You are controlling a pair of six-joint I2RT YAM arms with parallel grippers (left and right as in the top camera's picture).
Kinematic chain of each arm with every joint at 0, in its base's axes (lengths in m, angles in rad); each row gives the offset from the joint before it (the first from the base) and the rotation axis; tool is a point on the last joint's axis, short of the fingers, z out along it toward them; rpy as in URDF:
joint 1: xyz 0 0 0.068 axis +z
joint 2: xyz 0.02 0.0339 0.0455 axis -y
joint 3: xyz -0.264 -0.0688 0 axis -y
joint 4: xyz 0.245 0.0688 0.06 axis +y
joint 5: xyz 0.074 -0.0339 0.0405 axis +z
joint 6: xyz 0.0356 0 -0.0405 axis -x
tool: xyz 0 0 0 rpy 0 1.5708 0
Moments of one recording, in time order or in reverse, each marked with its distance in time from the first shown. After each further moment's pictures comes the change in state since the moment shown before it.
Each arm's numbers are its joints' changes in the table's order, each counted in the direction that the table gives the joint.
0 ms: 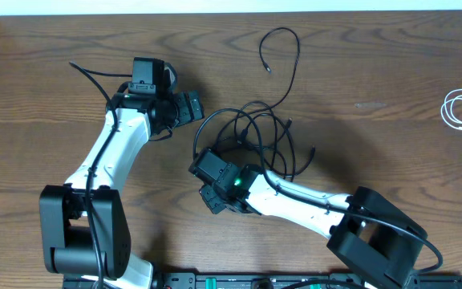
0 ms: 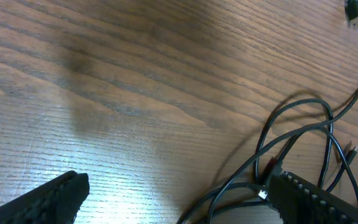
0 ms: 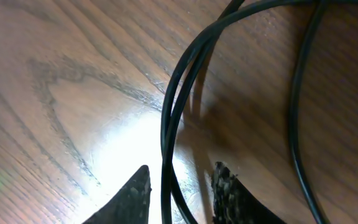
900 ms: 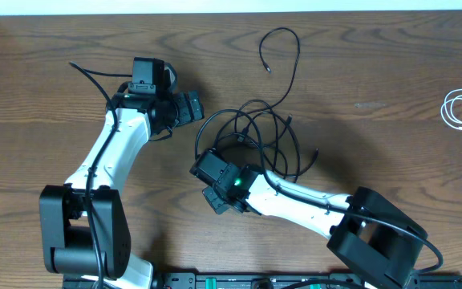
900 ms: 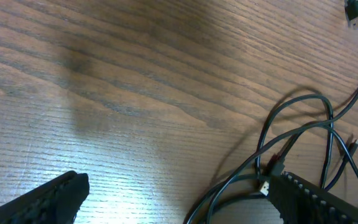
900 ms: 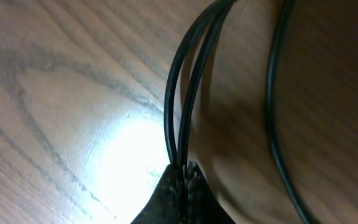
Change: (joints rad) left arm 0.000 0.000 0.000 0.000 0.000 0.000; right arm -0.002 0.001 0.000 0.035 -0.050 0.013
